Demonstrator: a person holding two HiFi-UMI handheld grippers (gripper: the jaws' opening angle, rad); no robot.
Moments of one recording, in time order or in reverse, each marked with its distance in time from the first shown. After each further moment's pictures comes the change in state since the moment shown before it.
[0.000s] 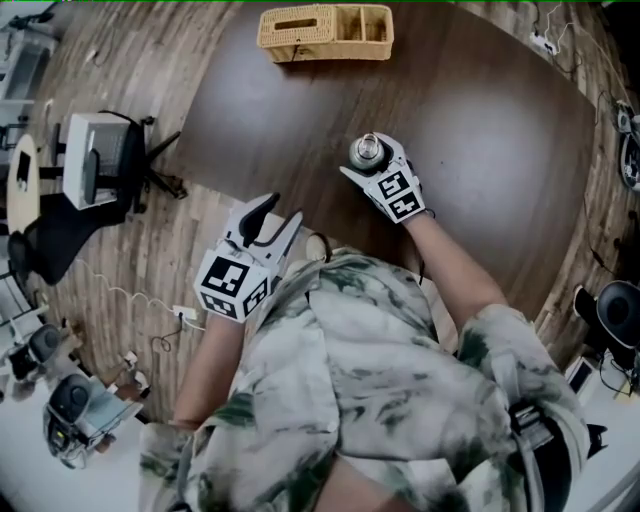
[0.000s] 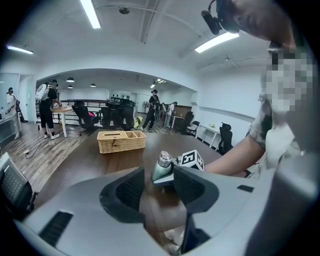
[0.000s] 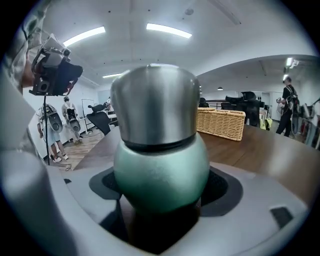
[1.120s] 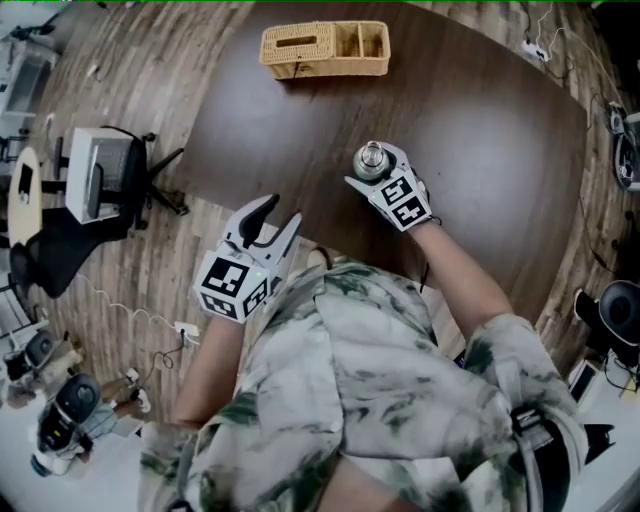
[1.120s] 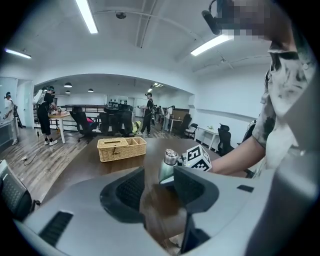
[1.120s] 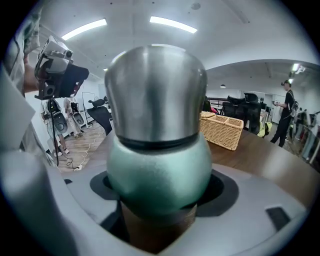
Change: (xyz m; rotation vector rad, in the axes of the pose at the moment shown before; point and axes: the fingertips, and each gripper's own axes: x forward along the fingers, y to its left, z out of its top) left arm -0.007 0.010 0.014 0.043 -0.046 -0.010; right arm -0.021 0.002 0.025 -0.039 0.067 -0.005
